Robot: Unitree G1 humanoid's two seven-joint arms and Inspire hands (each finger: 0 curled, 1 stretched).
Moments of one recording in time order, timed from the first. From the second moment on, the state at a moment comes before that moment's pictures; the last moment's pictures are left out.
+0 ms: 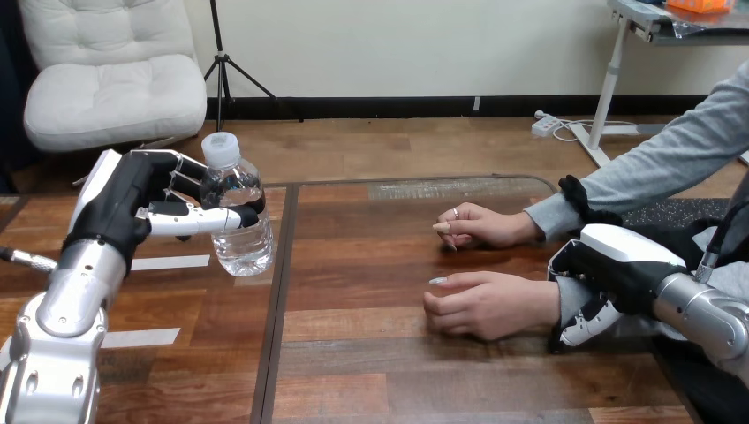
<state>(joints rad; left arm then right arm) -0.29 0.43 0.10 0.11 0.16 0.30 -0.17 -0.66 -0.63 0.39 1.19 -0.59 -0.56 0.10</state>
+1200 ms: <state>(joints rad) -0.29 0.43 0.10 0.11 0.16 0.30 -0.18 -0.65 -0.63 0.39 1.19 -0.58 -0.58 0.09</state>
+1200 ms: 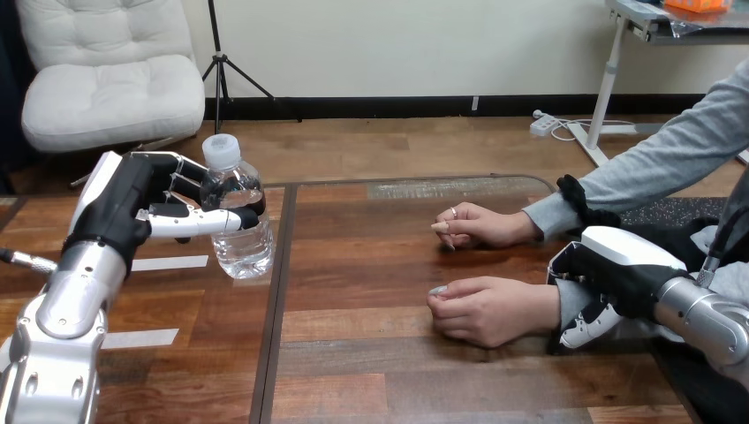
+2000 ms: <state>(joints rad) -0.28 0.43 0.10 0.11 0.16 0.30 -0.18 -0.65 -0.63 0.38 1.19 -0.57 -0.59 0.09</state>
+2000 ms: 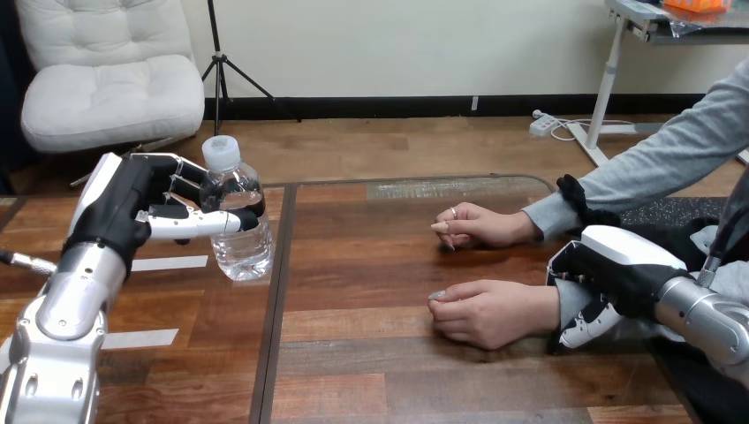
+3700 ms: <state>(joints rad) -0.28 0.43 0.10 0.10 0.16 0.31 -0.18 -0.65 -0.65 0.34 1.10 -0.53 -0.67 0.10</state>
